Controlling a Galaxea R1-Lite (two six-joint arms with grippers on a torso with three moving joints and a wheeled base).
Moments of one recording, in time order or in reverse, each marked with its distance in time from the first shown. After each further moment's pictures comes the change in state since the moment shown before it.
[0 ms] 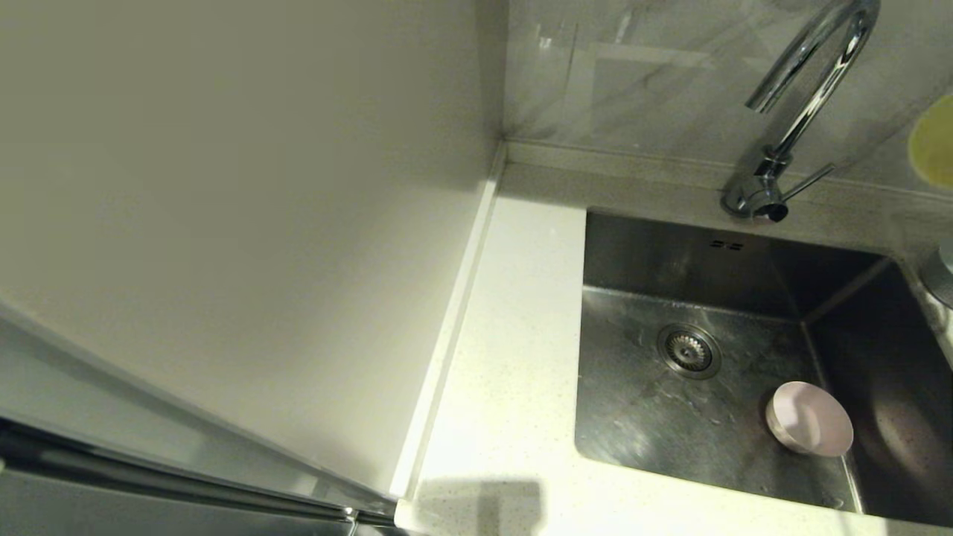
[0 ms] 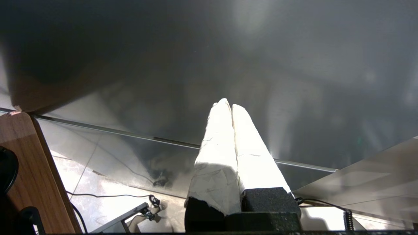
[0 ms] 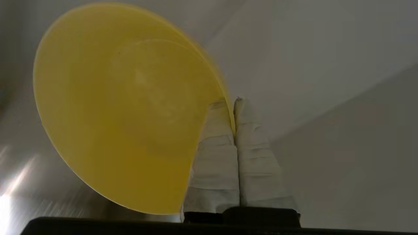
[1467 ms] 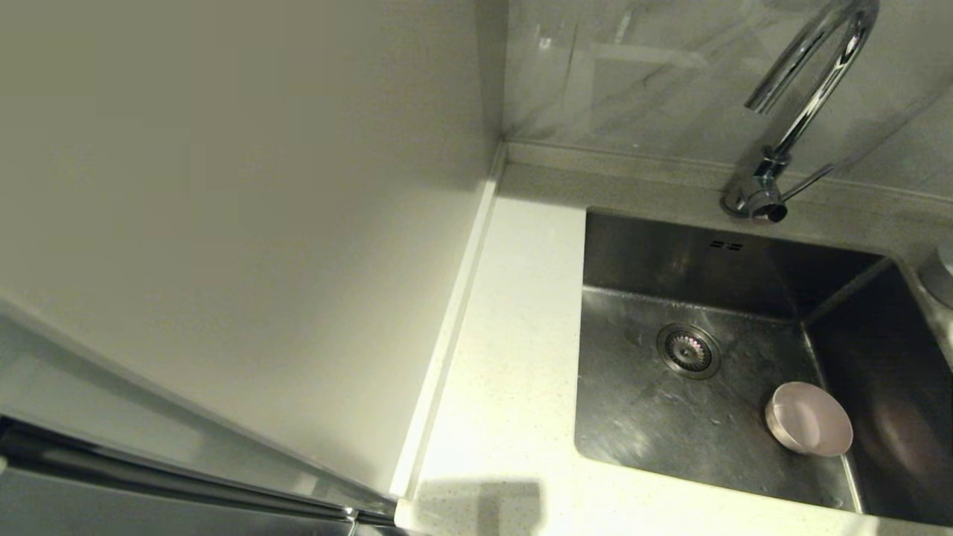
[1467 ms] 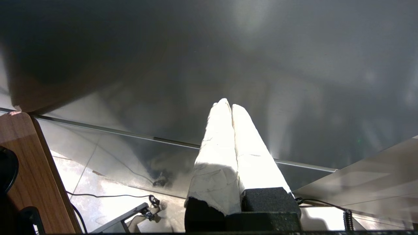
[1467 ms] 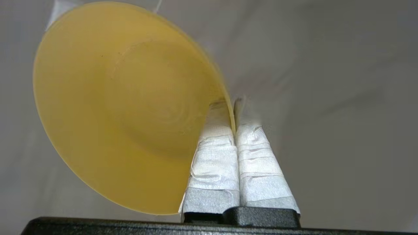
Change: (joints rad) left arm 0.000 0.000 0.000 0.000 0.000 0.000; right arm 0.025 -0.256 0.054 -0.404 -0.306 0.414
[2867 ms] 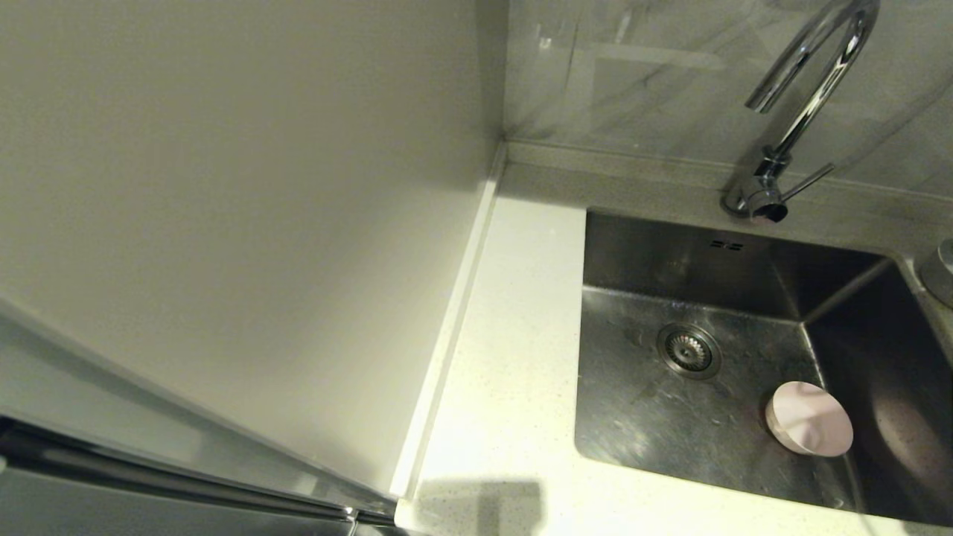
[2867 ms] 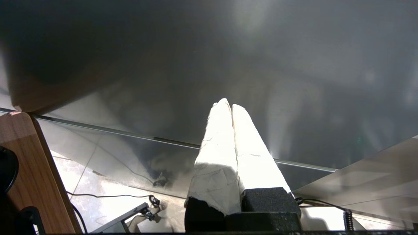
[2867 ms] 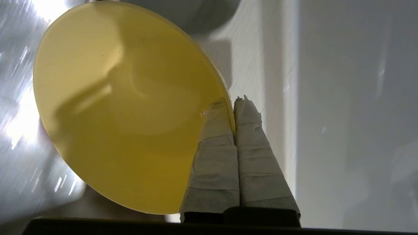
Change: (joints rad) left arm 0.000 0.000 0.000 0.000 0.000 0.000; right arm -0.212 0.407 -0.478 1.655 0.148 -0.281
